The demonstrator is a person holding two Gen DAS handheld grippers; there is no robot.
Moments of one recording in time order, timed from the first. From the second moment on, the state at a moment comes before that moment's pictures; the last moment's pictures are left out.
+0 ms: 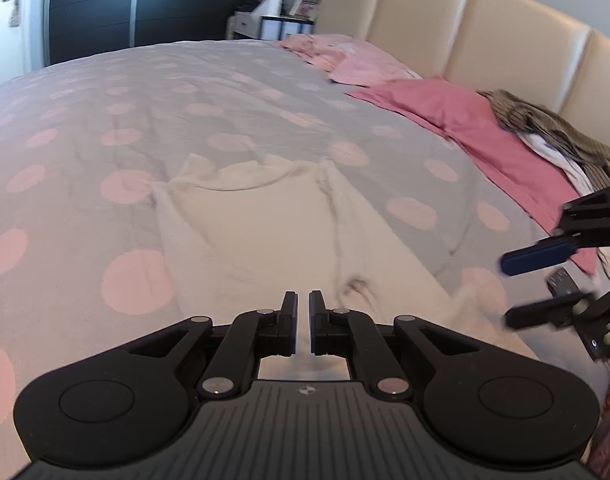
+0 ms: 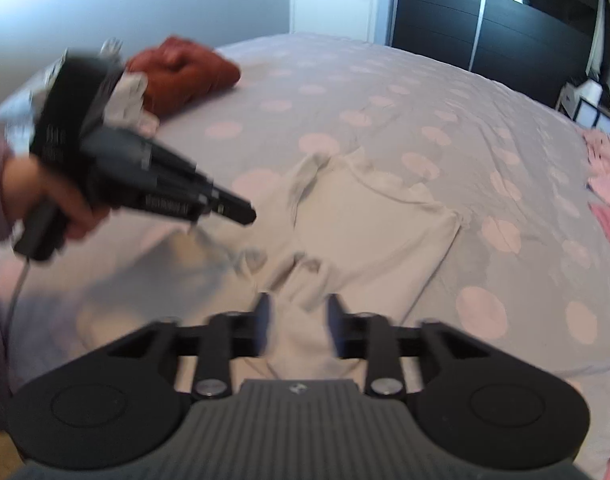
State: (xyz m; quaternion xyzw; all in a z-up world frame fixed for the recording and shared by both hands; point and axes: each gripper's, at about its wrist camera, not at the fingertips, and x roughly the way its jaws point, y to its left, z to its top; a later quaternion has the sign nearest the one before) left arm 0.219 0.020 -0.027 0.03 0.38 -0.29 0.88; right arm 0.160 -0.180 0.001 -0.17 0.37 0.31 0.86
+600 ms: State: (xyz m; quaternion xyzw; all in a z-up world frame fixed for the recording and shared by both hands) left arm 0.218 0.042 -0.041 0.08 0.42 -0.23 0.88; right arm 0.172 -0.150 -0.020 -0.14 0.34 0.32 0.87
